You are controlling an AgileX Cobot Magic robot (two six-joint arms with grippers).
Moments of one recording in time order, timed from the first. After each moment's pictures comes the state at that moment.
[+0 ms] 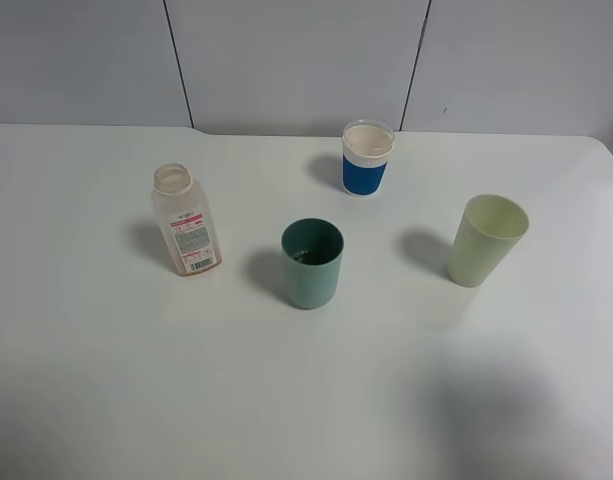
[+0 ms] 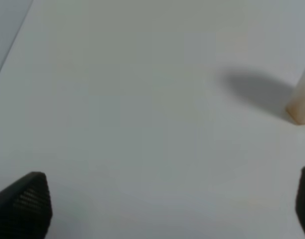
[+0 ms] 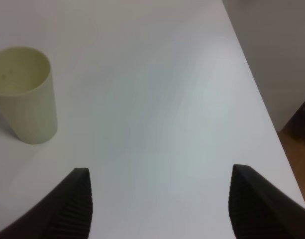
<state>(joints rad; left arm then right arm) 0.01 -0.01 -0.51 0.08 1.06 -0.05 0.01 0.00 -0.50 -0.17 1.06 0.00</state>
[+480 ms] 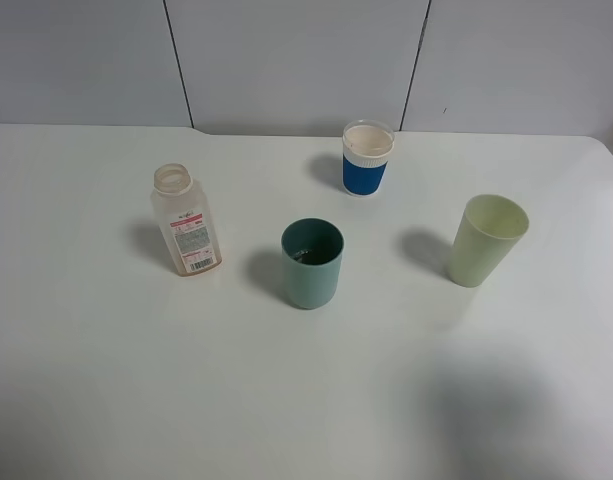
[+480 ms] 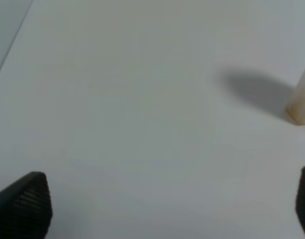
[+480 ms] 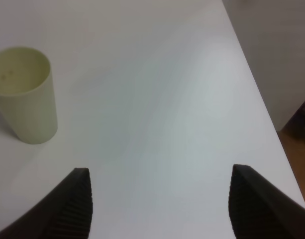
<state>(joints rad) 0.01 -0.01 -0.51 0.08 1.06 -0.06 0.01 0.00 -0.50 -0.17 1.06 0.00</state>
